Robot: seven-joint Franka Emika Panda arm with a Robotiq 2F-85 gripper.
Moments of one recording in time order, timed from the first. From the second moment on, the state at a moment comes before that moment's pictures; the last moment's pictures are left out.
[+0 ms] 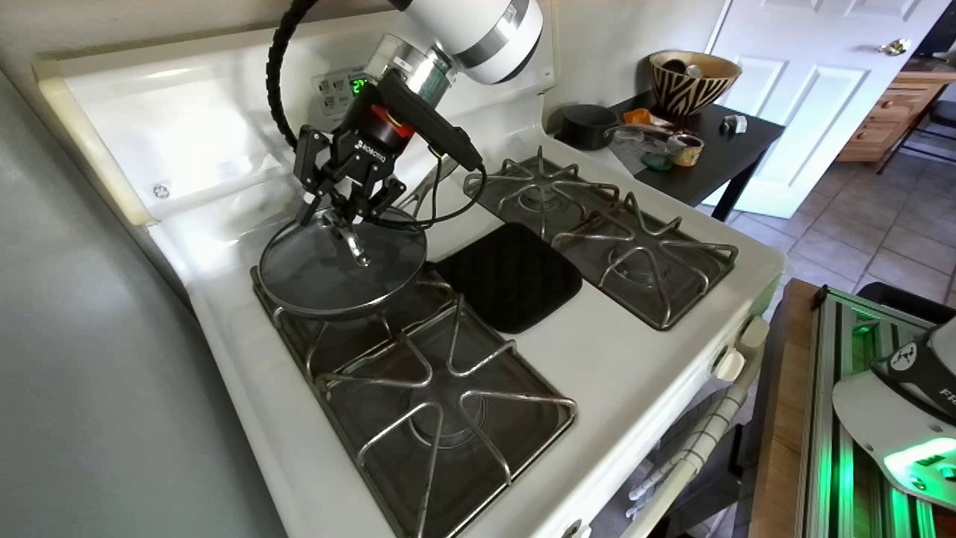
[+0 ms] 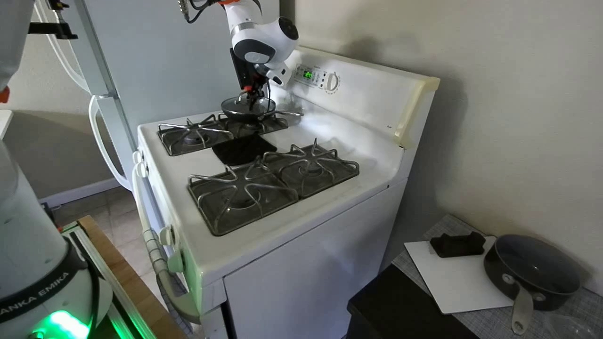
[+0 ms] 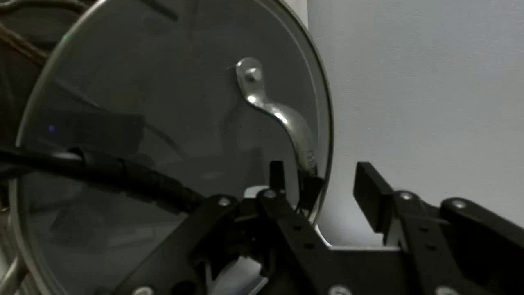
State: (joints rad) arm 0.10 0.54 0.16 -1.66 0.96 2.31 -0.09
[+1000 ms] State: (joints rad) arm 0.08 0.58 0.14 -1.62 0.96 2.22 -0.06
